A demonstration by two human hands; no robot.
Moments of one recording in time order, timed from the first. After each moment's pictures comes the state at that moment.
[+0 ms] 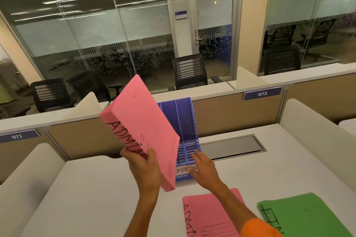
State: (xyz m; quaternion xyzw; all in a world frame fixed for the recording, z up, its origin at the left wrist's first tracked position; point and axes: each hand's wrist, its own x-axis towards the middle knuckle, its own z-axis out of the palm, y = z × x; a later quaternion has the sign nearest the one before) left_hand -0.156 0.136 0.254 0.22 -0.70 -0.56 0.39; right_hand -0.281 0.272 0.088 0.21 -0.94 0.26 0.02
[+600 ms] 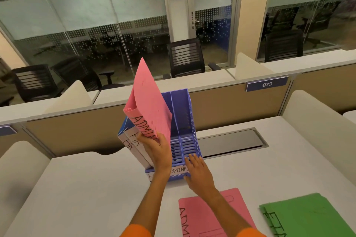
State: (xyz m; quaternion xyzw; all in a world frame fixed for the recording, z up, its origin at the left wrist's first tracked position) left_hand -0.293 0.135 0.180 0.20 -0.68 -0.53 0.46; right_hand -0.310 0.248 0.020 0.23 -0.96 0.17 0.01
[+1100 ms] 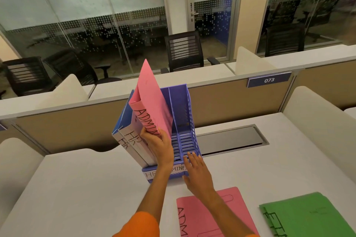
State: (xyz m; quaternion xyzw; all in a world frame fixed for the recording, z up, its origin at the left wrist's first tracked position) left_hand -0.332 0.130 0.141 0.19 -0.69 -0.54 0.46; right_hand -0.306 0.245 0.015 0.21 -0.96 0.18 0.03
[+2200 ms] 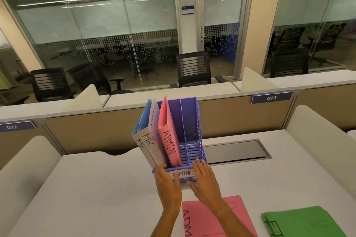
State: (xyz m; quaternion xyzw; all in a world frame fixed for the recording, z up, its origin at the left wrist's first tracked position) left_hand -0.231 0.132 0.065 0.28 -0.81 -0.44 0.26; right_hand -0.280 0.258 0.045 0.21 -0.96 0.17 0.02
